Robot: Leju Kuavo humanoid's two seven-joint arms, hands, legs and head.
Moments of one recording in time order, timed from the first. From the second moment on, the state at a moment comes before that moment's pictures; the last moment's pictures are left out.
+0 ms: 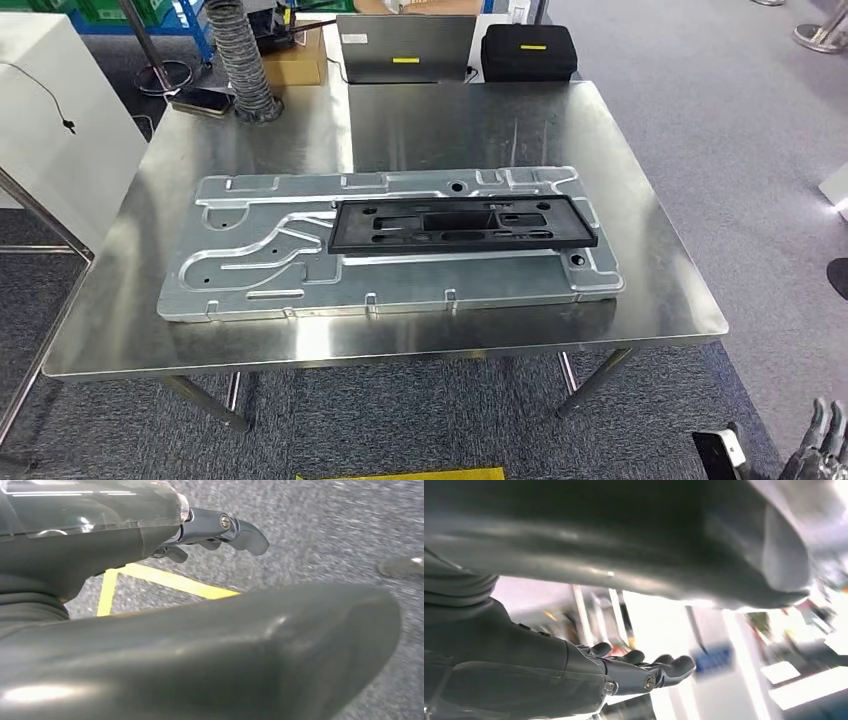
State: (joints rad) left arm -0.08 -0.10 1.30 -0.21 -0.88 -0.11 -0.39; right arm 0.04 -0.04 -0.93 -0.95 0.83 -0.68 -0.69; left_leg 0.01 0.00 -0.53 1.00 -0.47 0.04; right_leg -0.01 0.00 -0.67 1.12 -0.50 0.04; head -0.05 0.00
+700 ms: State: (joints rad) left arm -0.07 -0.13 1.25 -0.21 -0.95 -0.10 -0.34; right arm -0.02 0.00 -0.94 -0.27 1.19 -0.57 -0.26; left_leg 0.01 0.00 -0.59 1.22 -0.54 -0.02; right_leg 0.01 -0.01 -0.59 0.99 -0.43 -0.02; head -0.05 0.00
